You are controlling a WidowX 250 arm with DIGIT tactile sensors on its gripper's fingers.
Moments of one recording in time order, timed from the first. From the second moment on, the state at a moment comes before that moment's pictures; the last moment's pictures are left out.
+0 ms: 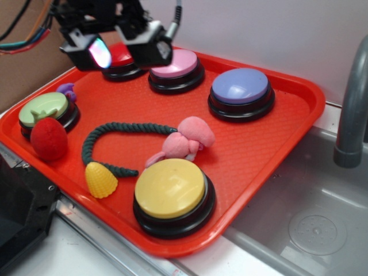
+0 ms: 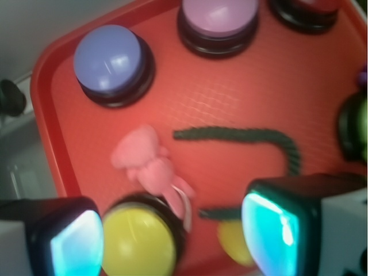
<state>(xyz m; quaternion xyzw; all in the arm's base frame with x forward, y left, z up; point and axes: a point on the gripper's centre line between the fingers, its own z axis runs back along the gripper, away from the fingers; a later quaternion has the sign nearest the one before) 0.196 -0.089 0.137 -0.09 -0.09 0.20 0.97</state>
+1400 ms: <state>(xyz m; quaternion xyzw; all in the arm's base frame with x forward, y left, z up) 0.214 -0.121 0.032 -0.01 -0.04 0.16 0.99</state>
